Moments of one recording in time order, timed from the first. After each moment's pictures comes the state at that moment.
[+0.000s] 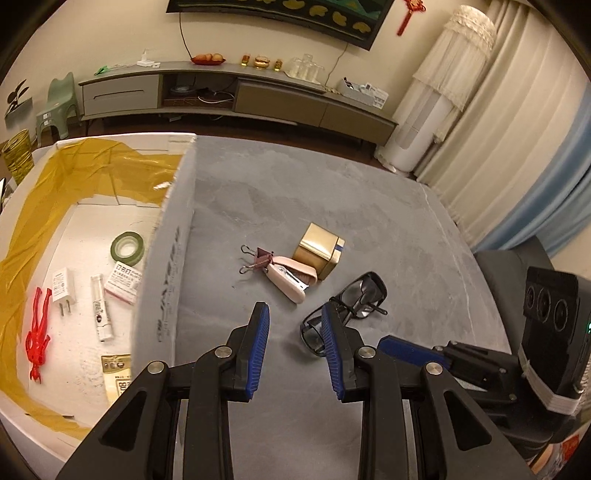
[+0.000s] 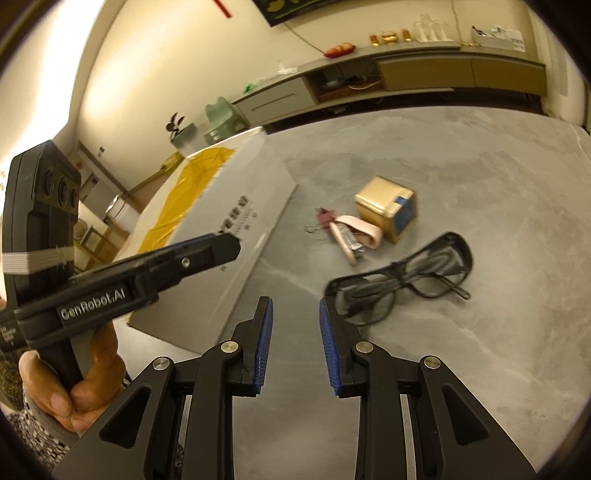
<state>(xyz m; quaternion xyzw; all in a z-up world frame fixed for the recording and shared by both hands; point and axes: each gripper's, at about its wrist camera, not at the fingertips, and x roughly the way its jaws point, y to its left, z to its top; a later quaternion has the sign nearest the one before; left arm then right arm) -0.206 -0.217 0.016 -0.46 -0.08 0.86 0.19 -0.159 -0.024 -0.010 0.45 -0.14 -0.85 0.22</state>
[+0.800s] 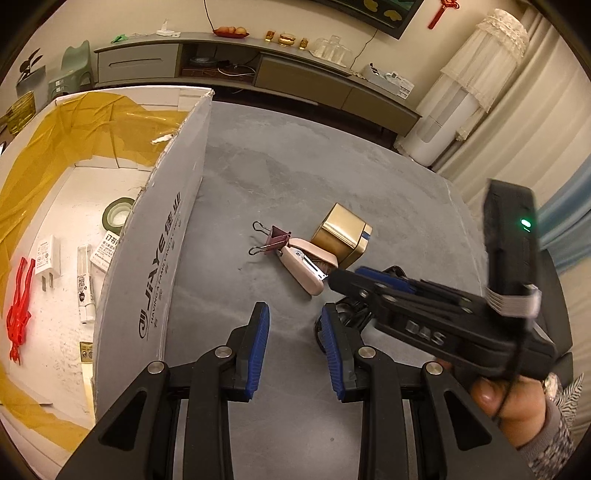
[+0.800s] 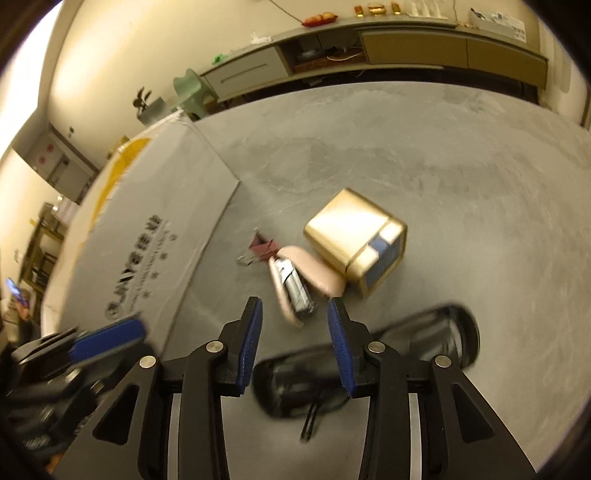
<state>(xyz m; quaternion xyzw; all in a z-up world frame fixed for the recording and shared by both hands) -0.230 -0.221 -0.013 -0.50 -0.11 0.85 0.16 -0.272 -0.044 -0.058 0.51 -0.08 -0.84 0.19</state>
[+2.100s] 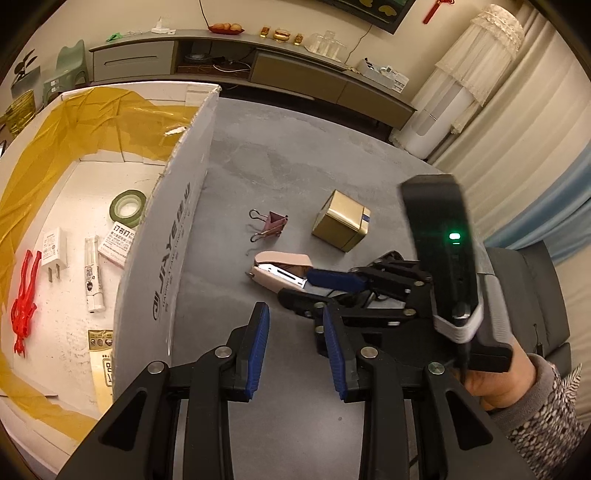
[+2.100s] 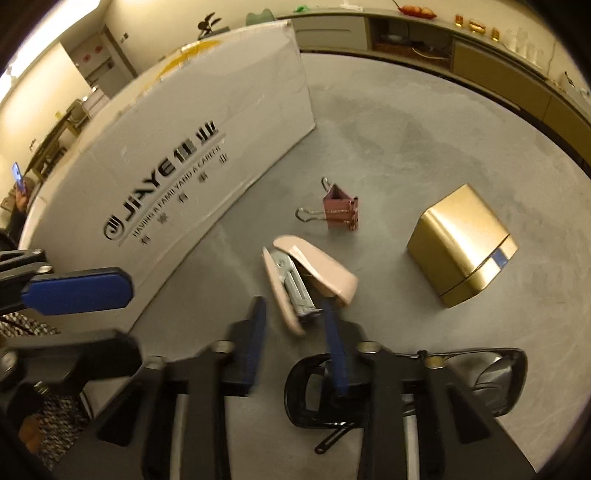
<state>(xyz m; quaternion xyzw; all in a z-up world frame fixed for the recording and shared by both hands) -0.215 -0.232 -0.012 -0.50 -0.10 0.84 0.17 -0.252 -0.104 -0.074 0.53 0.07 -0.80 0.29</state>
